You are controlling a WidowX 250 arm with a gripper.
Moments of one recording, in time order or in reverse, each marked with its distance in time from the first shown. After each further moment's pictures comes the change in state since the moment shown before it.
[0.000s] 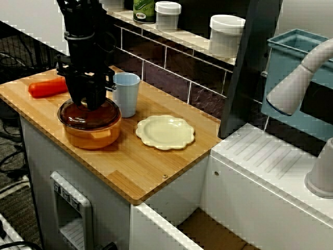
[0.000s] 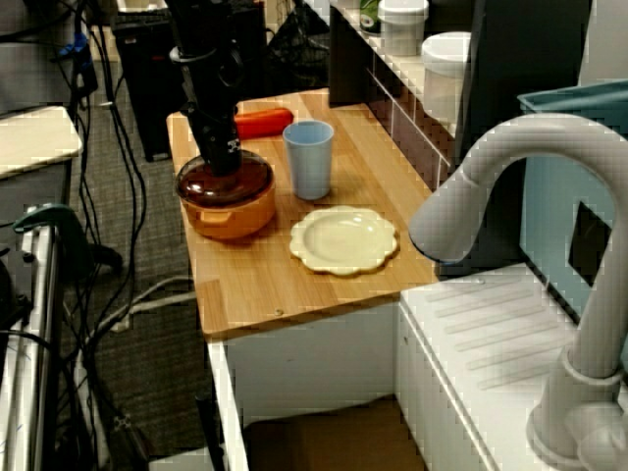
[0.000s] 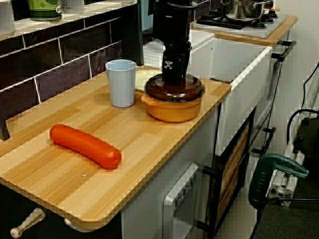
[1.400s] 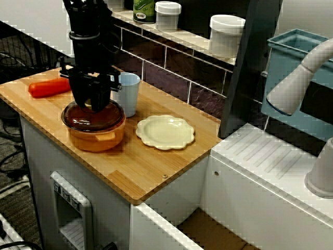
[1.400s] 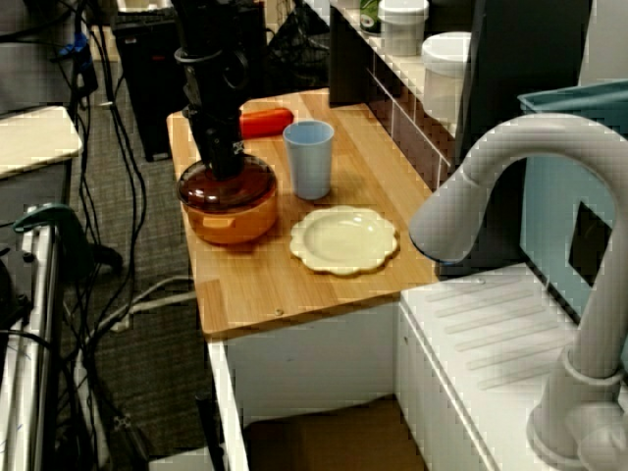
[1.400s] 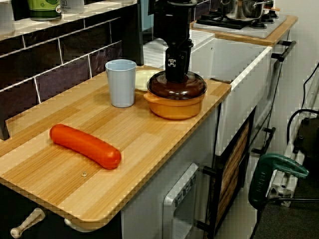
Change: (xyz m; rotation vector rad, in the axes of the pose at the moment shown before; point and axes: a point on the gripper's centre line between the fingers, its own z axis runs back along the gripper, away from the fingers) arm 0.000 -0.009 0.001 -0.009 0.033 0.042
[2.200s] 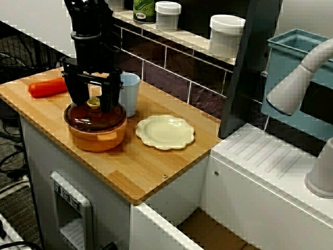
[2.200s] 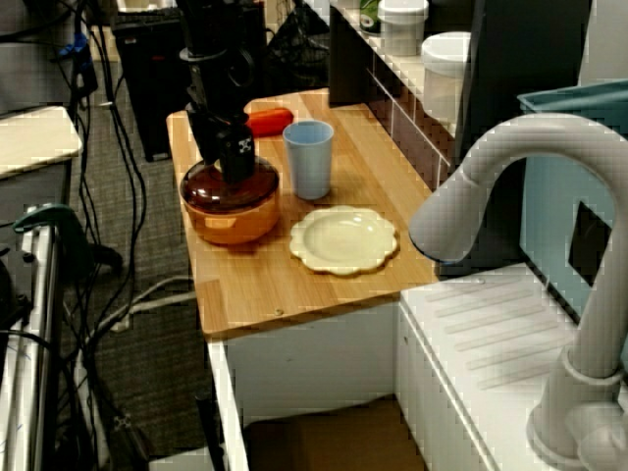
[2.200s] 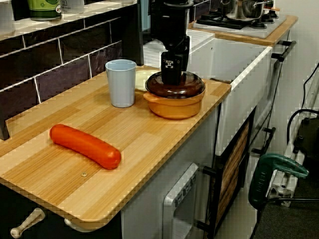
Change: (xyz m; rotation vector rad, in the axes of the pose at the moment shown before) arm 0.004 0.001 -0.002 -0.017 0.005 0.013
